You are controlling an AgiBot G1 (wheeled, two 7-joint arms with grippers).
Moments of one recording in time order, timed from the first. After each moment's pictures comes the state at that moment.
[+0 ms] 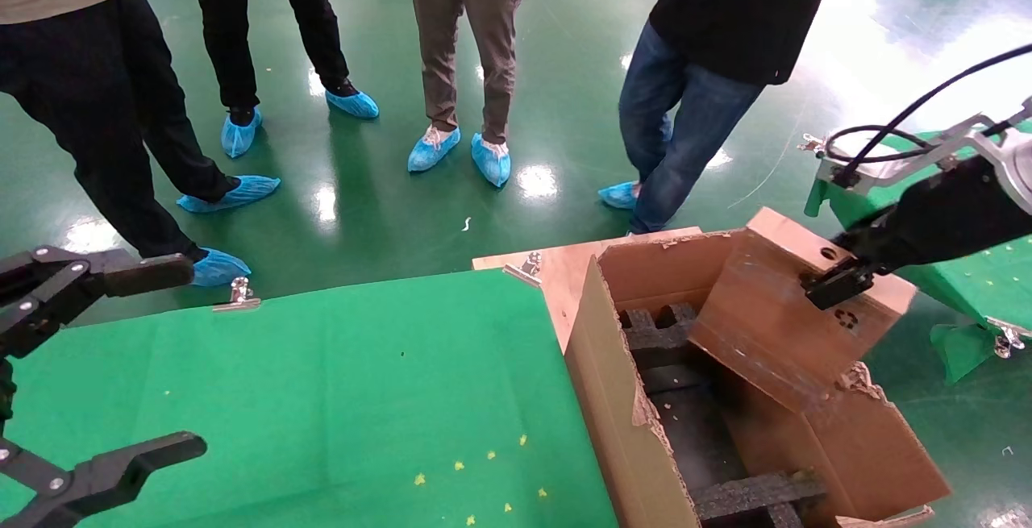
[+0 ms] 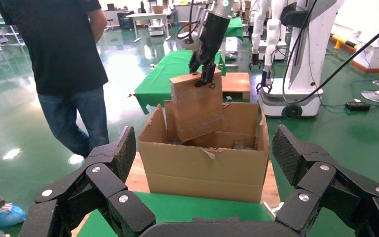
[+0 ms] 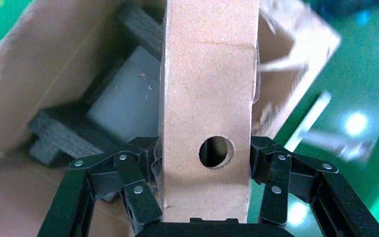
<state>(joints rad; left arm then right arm) -1.09 0.59 0.34 -1.26 0.68 1.47 -0.15 2.14 -0.62 -1.44 0.54 -1.54 -1.45 0.51</state>
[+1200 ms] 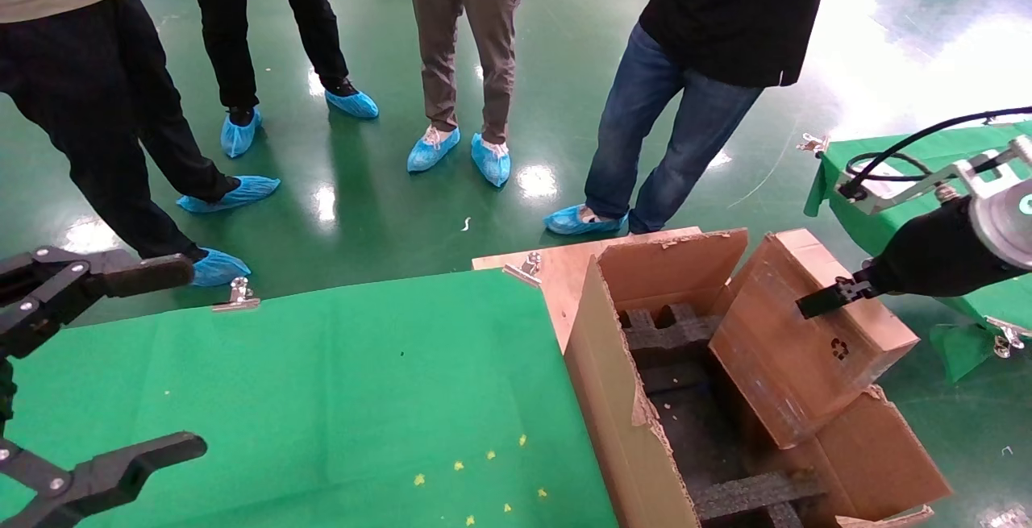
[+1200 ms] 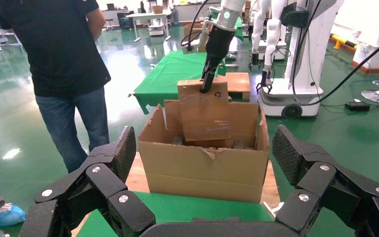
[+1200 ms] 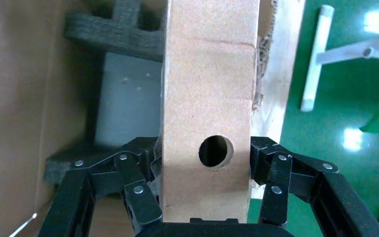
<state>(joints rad) -1.09 0.59 0.34 -1.26 0.68 1.47 -0.15 2.06 -0.50 -1.49 0.90 -1.66 -1.32 1.22</state>
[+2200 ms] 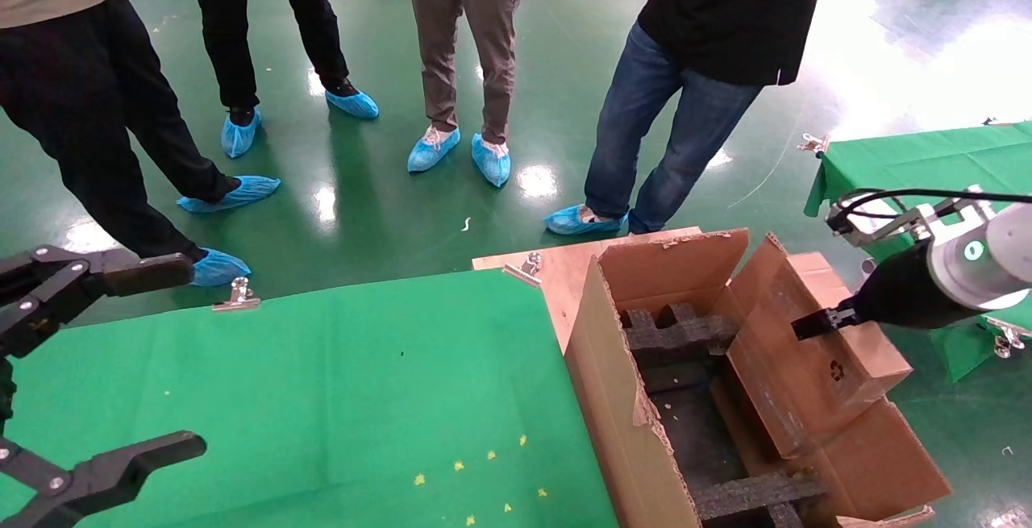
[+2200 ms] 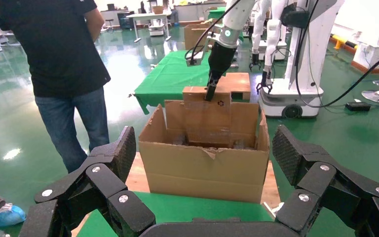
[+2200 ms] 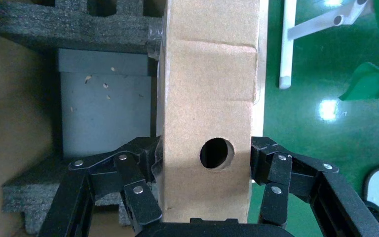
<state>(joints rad) -1.09 0.59 0.34 -1.26 0.68 1.47 -0.15 1.95 -0.48 -1.55 1.11 -1.81 -1.20 1.59</state>
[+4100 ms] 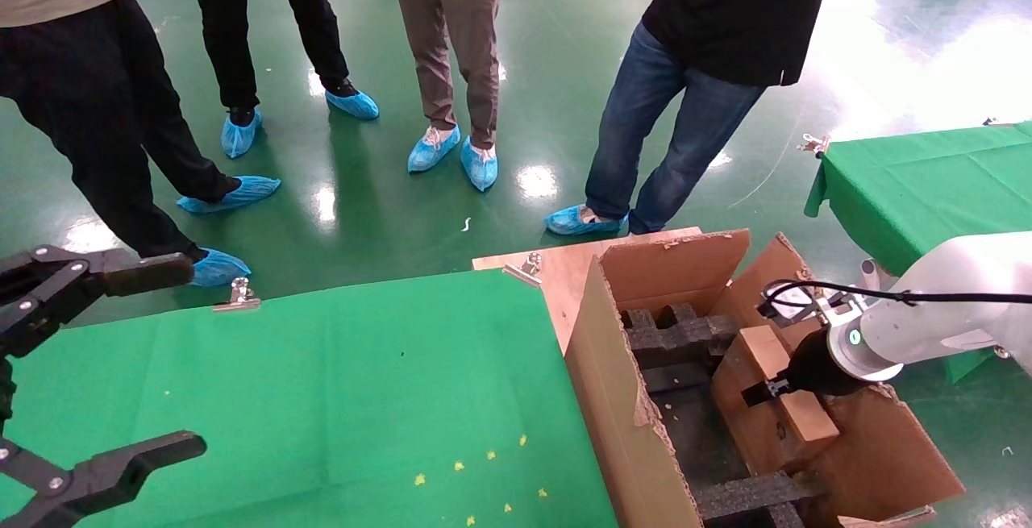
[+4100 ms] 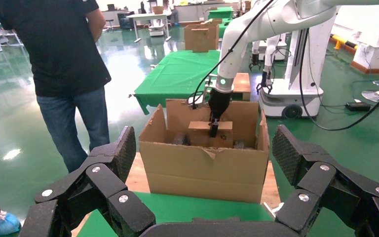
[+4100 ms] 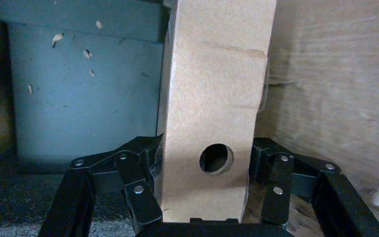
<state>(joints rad) -1.09 0.59 0.34 -1.26 0.68 1.47 -0.15 1.60 -0.75 -1.57 0.59 -1.64 -0.91 1.28</state>
